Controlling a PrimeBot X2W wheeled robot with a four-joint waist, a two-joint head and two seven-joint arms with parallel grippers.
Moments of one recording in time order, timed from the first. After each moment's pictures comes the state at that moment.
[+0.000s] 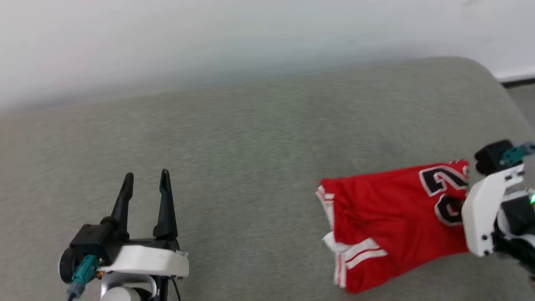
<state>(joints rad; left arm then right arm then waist) -0.05 0.25 -0.23 -0.04 -0.44 0.19 -0.26 -0.28 -0.47 0.17 0.05 0.50 0.13 0.86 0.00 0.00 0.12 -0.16</state>
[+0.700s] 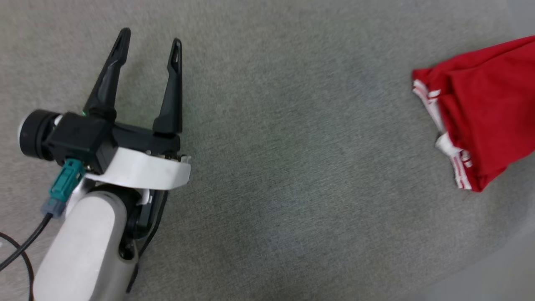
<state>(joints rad) -0.46 0.35 -0.30 -0.19 -0.30 0.14 -0.10 -0.66 -0.56 0.00 0.47 0.40 0.13 0.36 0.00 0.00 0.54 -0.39</state>
